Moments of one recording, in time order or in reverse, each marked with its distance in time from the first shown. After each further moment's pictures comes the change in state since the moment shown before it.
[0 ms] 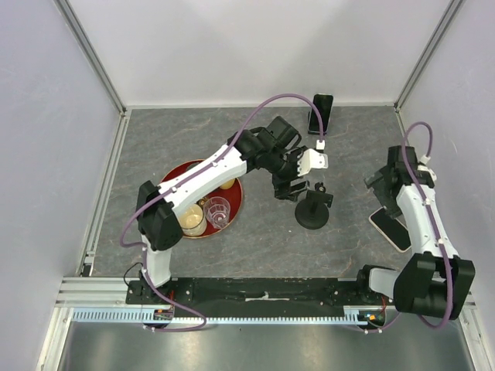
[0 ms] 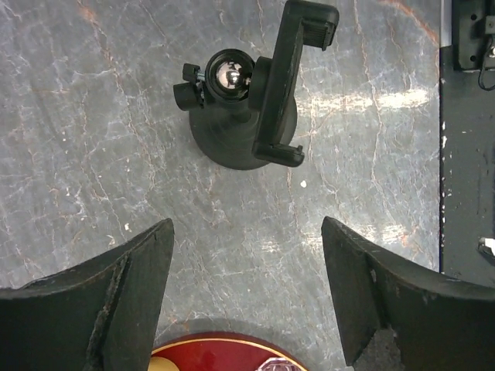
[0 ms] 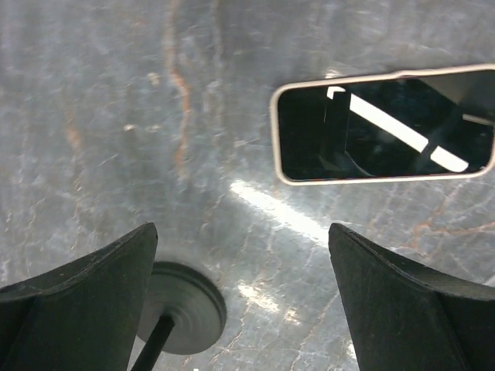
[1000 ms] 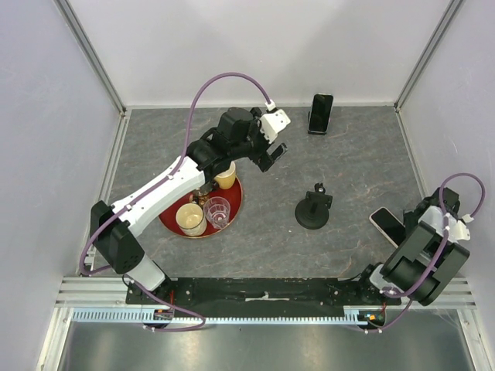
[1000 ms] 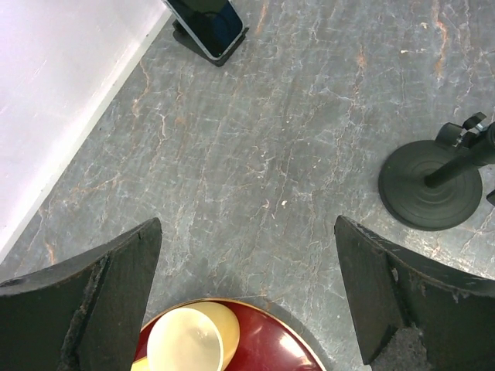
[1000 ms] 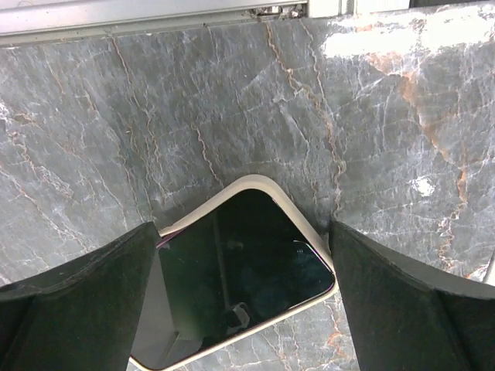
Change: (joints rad) left arm 0.133 -0.359 -0.420 0.577 -0.390 -0.294; right arm -0.607 0.103 -0.322 0.294 -0.043 0.013
